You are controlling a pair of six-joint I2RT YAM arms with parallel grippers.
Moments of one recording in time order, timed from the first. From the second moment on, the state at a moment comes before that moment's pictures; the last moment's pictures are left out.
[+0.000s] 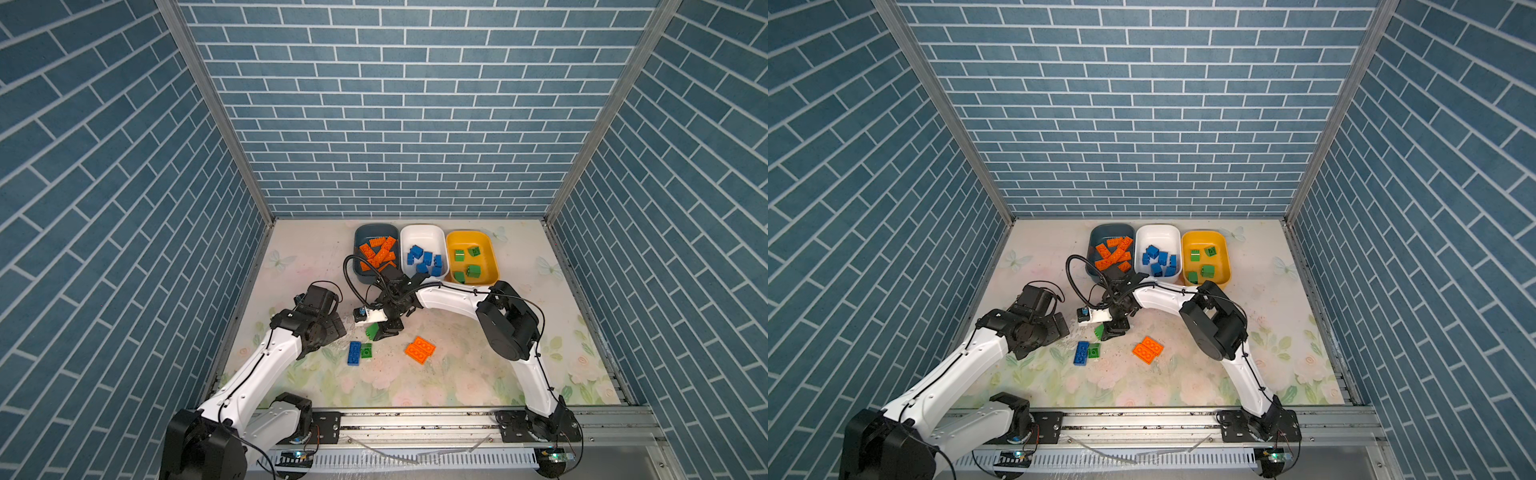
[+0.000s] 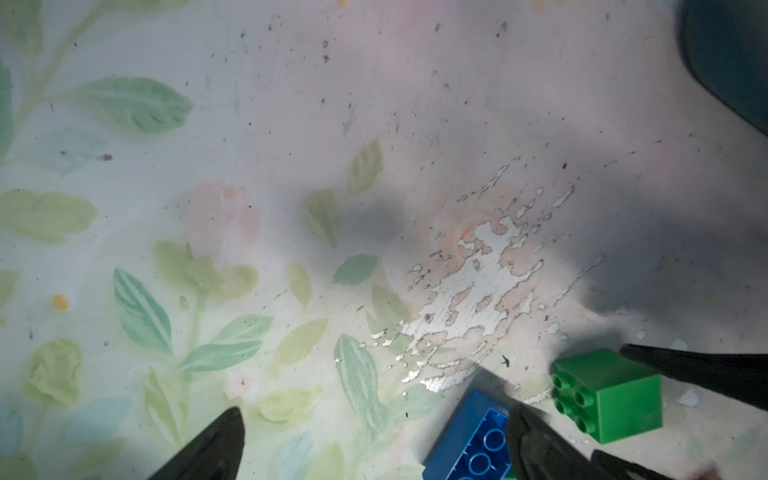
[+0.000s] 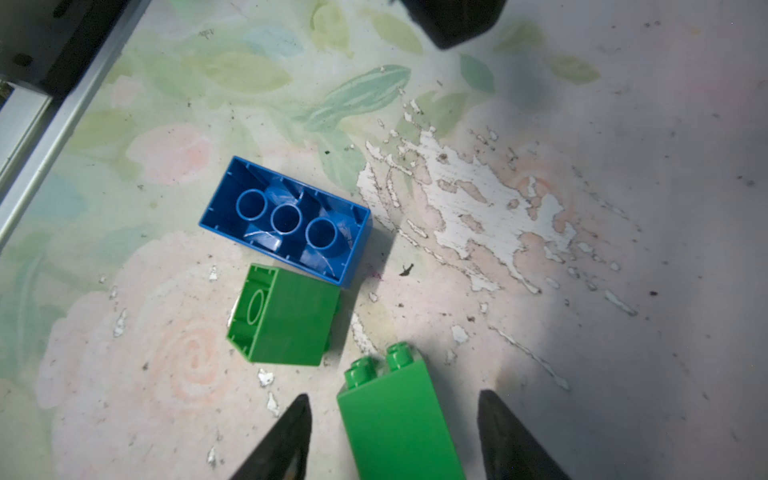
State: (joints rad) left arm -0.30 1.05 0.69 -0.90 -0.14 -0.78; right arm 0.97 2.19 1.62 -0.60 -0.55 -0.94
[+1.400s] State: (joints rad) left arm -1.11 1.86 1.19 -0.76 -0.10 -0.48; right arm 0.27 1.65 1.12 -0.19 0.00 0.18
